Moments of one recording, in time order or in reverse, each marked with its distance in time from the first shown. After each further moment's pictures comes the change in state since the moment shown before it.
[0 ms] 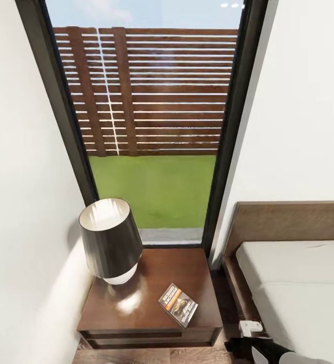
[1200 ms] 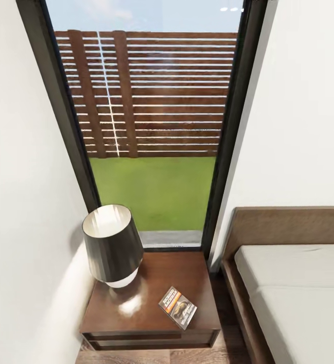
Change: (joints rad) left arm 0.174 0.086 -0.008 0.059 -0.004 -0.043 -0.101; right arm 0.297 -0.001 -0.003 0.001 -0.003 -0.055 -0.005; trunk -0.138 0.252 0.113
